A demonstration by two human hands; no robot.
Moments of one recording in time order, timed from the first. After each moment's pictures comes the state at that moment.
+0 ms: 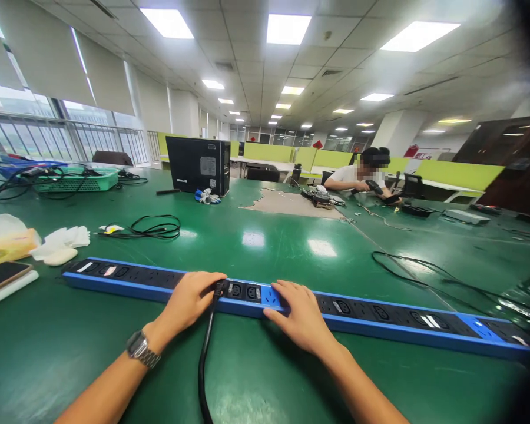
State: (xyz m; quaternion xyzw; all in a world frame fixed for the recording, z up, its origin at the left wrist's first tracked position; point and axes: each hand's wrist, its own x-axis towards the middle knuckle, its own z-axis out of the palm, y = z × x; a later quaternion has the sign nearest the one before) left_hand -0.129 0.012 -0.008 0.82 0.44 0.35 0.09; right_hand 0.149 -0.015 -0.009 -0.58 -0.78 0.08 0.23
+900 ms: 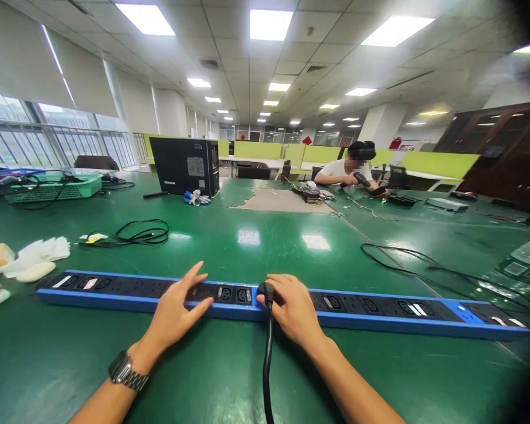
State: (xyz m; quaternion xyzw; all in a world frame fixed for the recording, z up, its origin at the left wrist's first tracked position) left_hand -0.127 0.004 -0.020 0.77 0.51 0.37 0.08; right_hand 0.156 -0.002 -0.014 -0.54 -0.77 0.06 0.33
